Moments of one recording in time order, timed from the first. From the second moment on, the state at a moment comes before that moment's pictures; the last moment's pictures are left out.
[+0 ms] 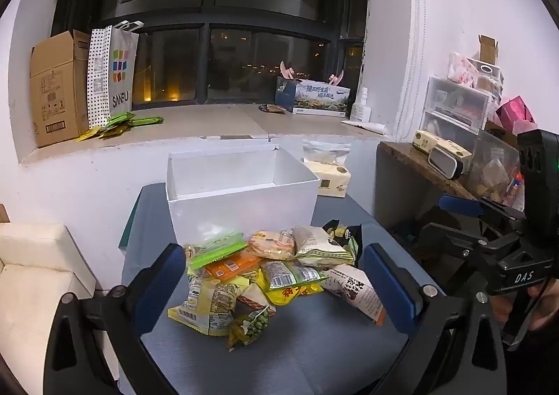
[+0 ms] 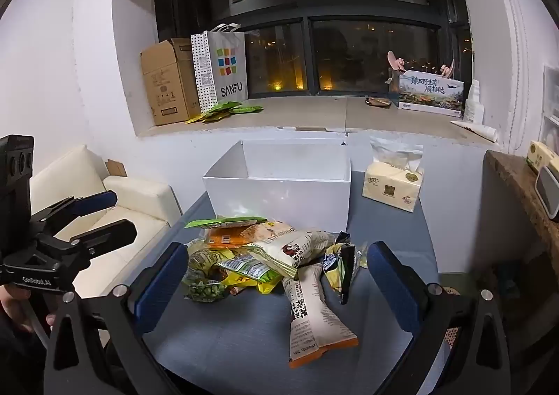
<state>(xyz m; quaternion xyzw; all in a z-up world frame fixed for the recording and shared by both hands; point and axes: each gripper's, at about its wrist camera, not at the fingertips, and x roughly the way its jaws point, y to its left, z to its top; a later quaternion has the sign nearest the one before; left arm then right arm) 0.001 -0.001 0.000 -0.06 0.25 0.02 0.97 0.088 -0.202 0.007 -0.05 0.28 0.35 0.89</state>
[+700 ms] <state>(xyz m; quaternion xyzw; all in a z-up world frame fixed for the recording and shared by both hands) -0.001 -0.007 0.001 -0.06 0.26 0.01 0.96 0.085 -0.200 0.006 -0.06 0.28 0.35 0.89</state>
